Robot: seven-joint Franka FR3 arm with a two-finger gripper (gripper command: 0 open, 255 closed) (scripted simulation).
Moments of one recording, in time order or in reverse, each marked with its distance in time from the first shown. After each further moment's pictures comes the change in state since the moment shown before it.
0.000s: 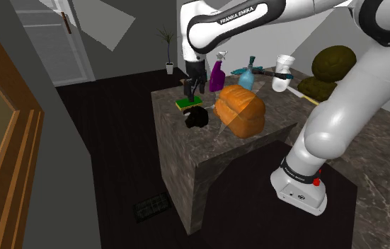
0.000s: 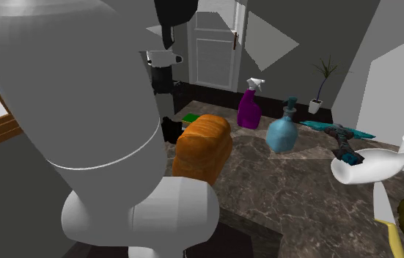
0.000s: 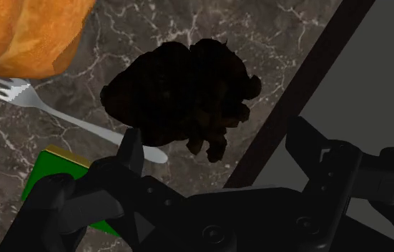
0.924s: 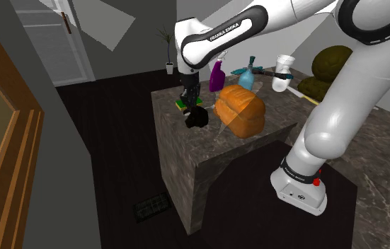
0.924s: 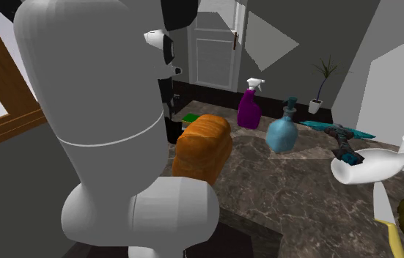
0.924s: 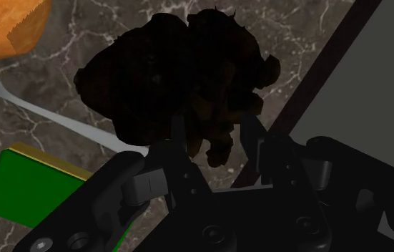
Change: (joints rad) arm 0.006 0.106 0.009 -0.011 -0.014 0.120 0.009
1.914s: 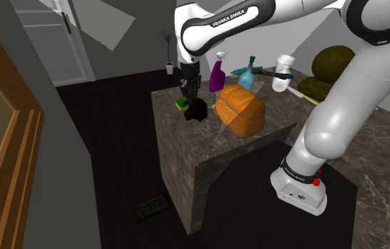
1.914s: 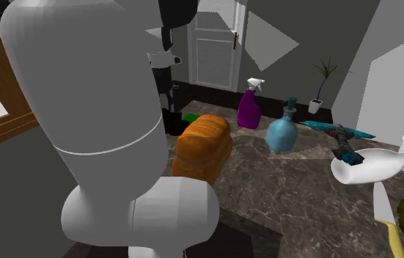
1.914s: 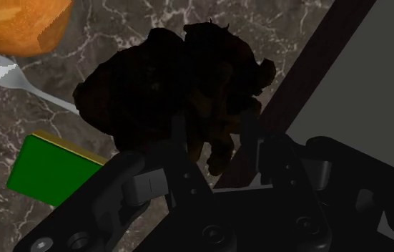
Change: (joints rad) arm -0.001 -0.041 -0.001 0.062 0.004 -0.105 -0.004
